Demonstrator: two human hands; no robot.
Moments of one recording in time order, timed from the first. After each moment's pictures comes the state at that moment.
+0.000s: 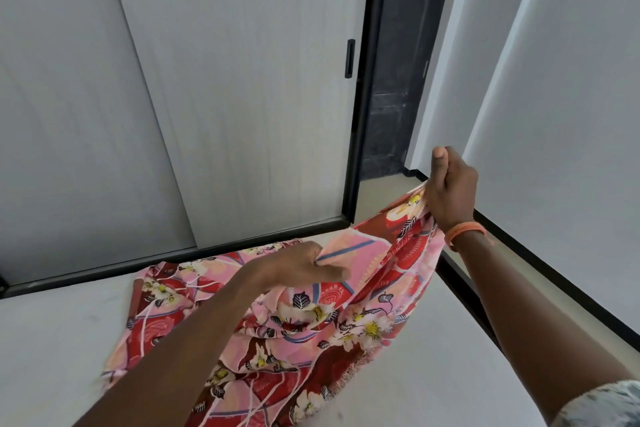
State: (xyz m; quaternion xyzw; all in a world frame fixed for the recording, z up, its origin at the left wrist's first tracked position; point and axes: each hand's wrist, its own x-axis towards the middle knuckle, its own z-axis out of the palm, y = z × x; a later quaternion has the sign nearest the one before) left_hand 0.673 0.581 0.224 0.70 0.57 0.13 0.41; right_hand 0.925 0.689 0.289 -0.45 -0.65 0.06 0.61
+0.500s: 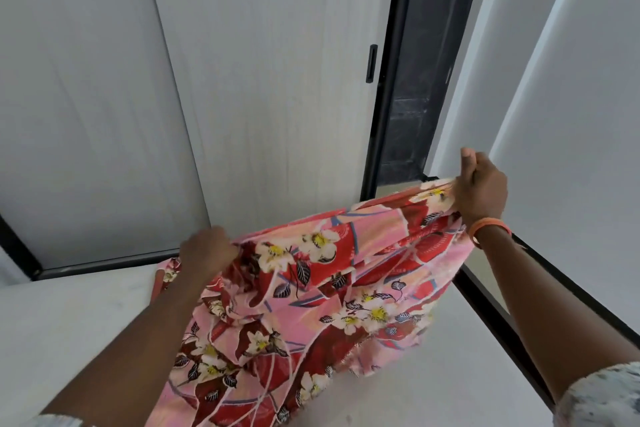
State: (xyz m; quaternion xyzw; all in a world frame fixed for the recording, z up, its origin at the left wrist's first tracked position) left_hand 0.530 0.559 0.187 0.48 0.87 0.08 0.00; right_hand 0.949 0.730 0.278 -0.56 -0.62 0.03 0.54
